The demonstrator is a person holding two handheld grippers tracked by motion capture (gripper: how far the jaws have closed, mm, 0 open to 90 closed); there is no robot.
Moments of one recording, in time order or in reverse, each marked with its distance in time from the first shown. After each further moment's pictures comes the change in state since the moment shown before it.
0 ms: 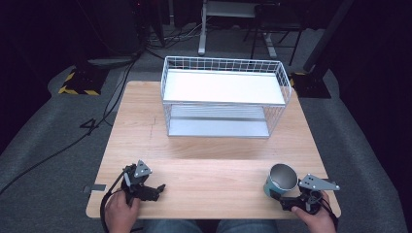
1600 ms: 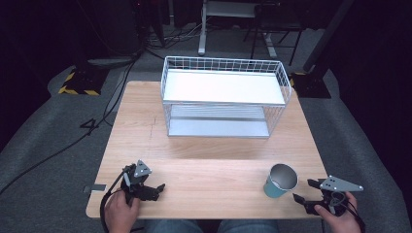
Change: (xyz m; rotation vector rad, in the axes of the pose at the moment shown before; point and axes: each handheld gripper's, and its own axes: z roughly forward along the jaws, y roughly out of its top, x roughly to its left) left arm 0.001 0.000 0.000 0.003 0.006 0.002; right arm -0.032 -0.003 -0.052 0.166 -0.098 -0.057
